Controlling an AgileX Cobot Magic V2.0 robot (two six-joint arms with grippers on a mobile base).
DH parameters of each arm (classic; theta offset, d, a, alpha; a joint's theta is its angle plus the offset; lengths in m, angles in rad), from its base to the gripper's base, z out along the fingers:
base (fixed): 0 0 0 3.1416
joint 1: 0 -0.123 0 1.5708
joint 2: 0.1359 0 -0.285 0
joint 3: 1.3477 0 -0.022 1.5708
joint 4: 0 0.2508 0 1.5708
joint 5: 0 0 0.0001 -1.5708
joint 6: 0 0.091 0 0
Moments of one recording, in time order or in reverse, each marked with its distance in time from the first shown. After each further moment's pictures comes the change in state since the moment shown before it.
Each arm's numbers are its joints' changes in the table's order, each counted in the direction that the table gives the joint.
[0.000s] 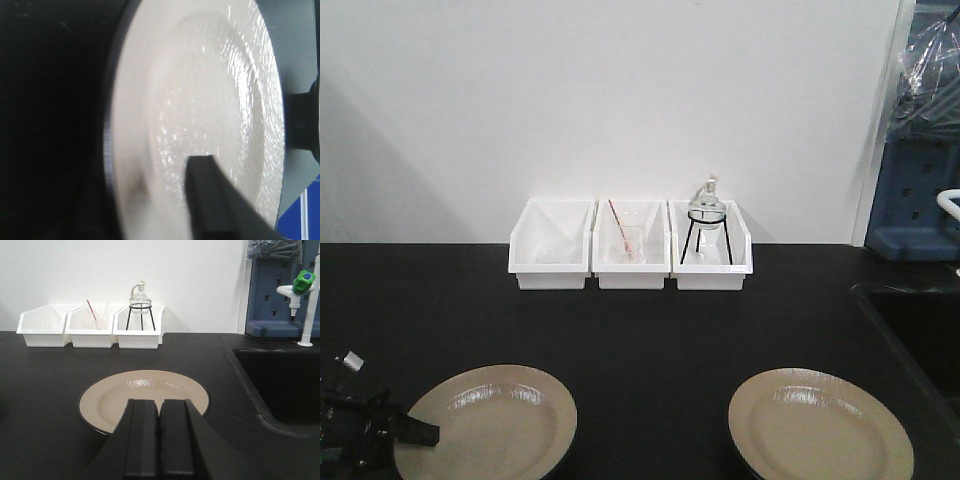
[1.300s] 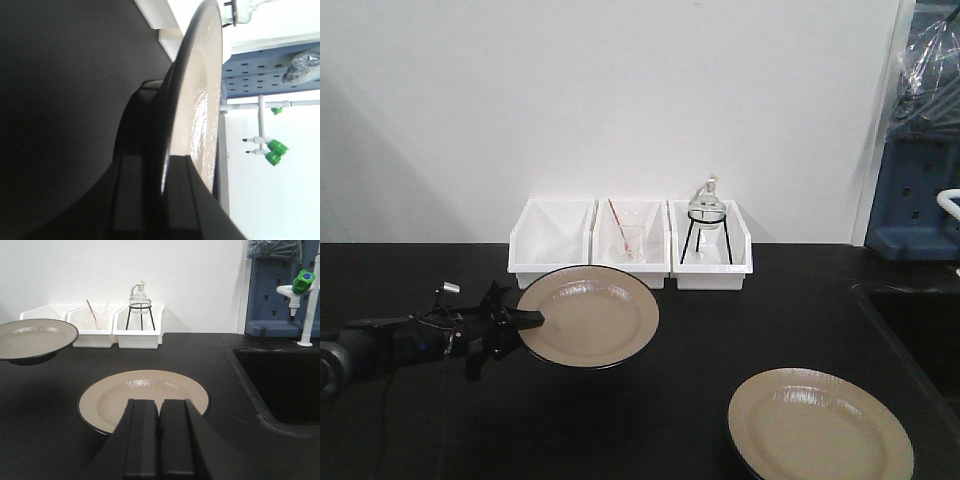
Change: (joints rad) left arm 0.272 0.383 -0.689 -0.409 0.165 -0.375; right arm 0.000 0.000 0.000 0.000 0.000 0.000
